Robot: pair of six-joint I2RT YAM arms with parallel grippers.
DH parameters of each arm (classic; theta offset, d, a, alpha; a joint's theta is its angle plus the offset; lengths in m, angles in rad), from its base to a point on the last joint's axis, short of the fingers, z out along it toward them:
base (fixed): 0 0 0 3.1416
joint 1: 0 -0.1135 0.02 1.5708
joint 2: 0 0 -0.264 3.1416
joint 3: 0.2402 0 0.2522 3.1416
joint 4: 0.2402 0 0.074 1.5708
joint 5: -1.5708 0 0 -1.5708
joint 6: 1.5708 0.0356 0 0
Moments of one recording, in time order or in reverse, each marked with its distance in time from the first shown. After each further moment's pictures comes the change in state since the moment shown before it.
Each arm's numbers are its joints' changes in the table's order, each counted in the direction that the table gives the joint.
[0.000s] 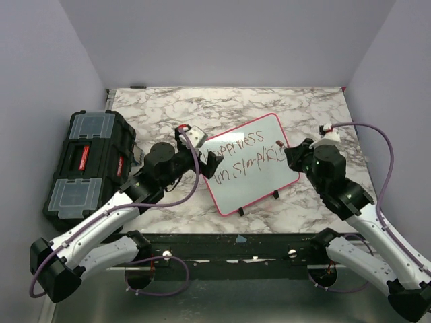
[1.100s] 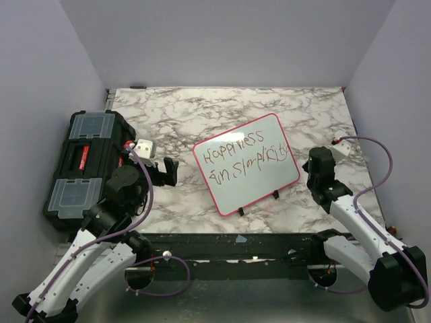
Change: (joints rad) left arm -0.150 -0.422 -0.068 0.433 0.356 -0.168; right arm 0.293 0.161 -0.301 -0.312 -0.316 0.050
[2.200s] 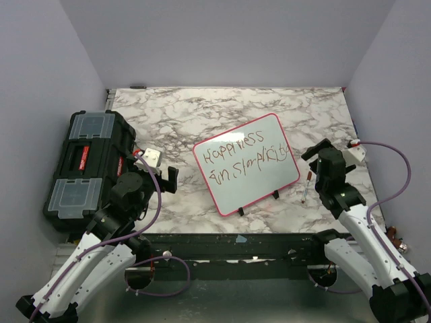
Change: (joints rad) left arm 0.000 -0.066 -0.129 -0.039 -0.013 0.113; right arm 0.000 -0.162 0.045 0.210 -0.003 0.177
